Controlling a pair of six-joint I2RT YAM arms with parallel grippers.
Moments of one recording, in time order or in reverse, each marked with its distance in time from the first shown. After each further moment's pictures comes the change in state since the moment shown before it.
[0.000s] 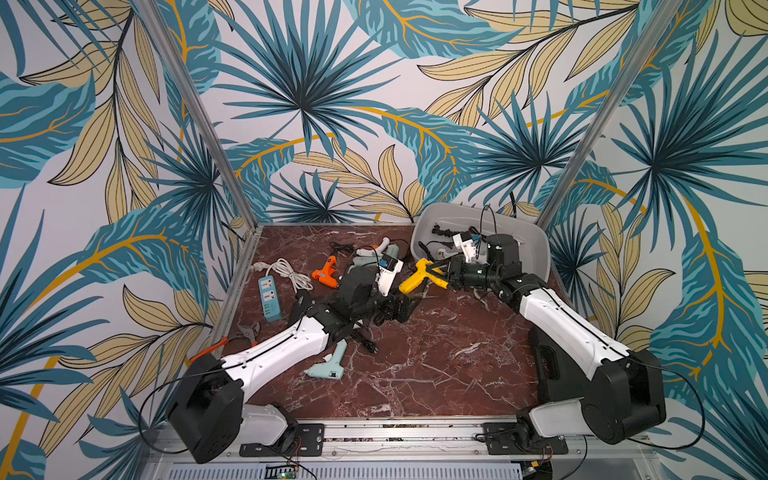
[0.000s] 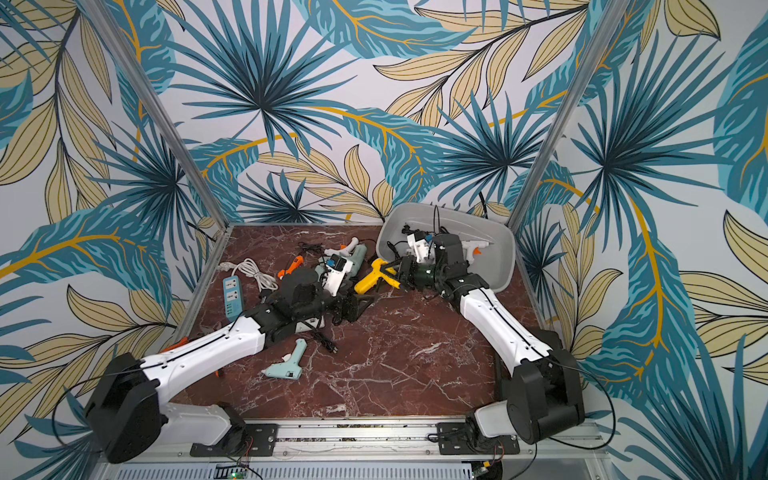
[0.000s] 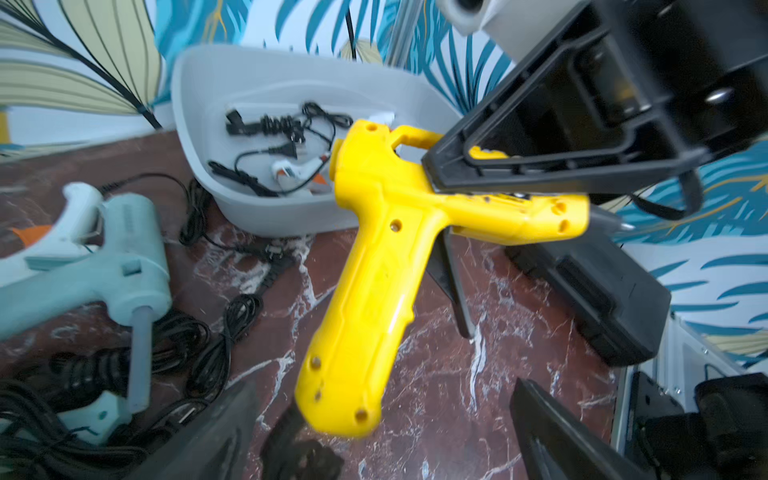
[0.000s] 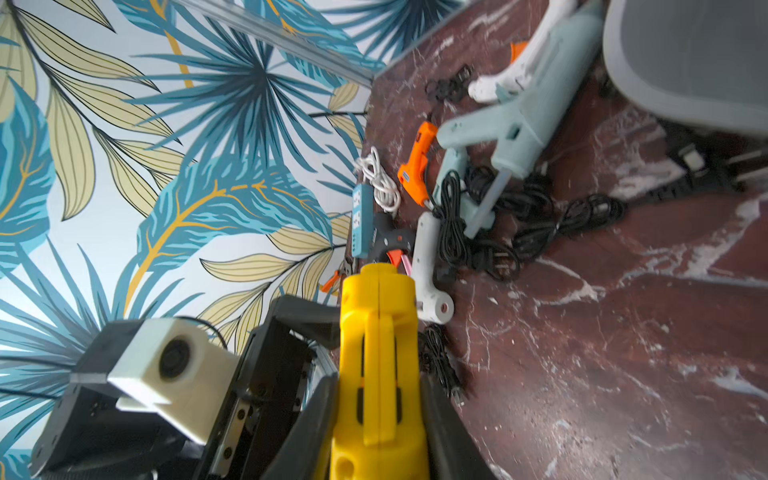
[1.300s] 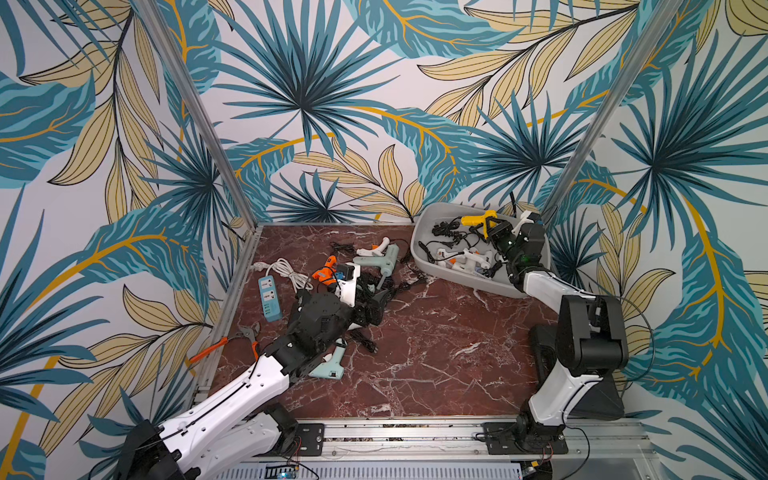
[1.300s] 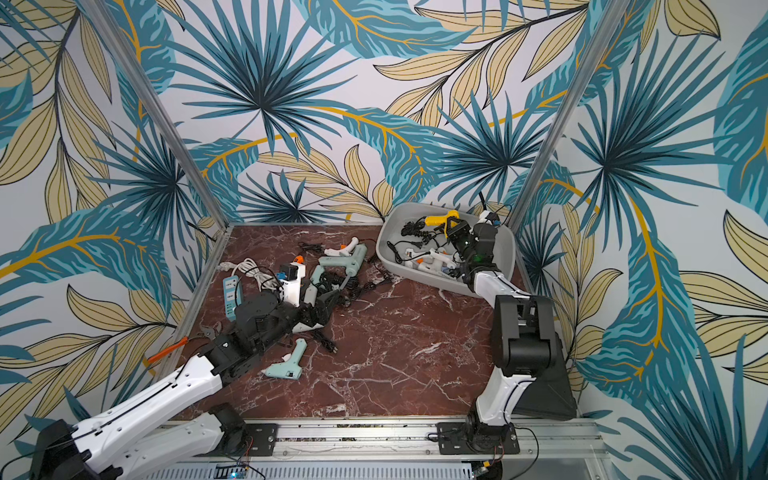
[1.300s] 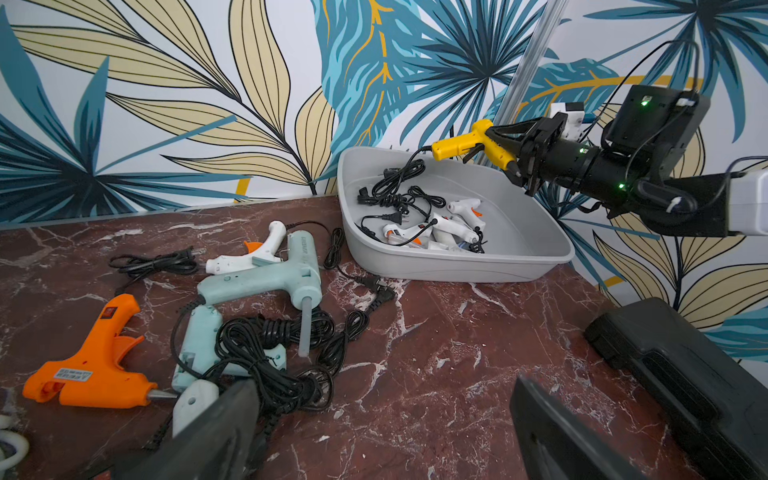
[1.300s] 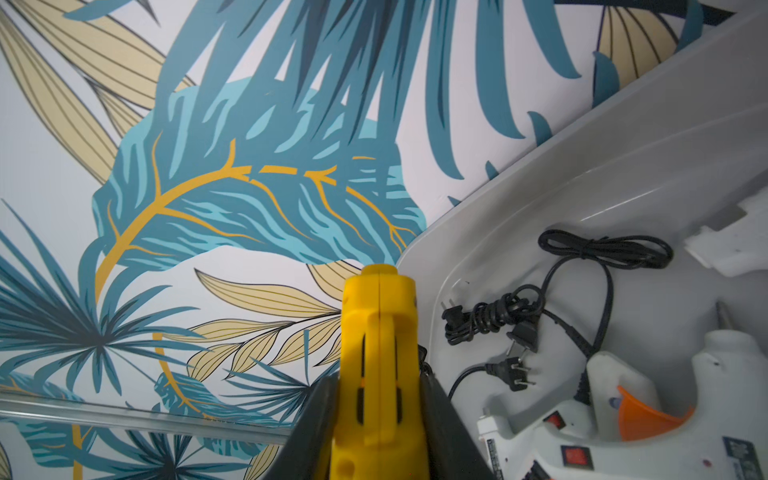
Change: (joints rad) left arm 0.000 -0.336 -0.198 -0.023 -0.335 -0.032; right arm -0.345 0.422 0.031 0.745 0.499 0.237
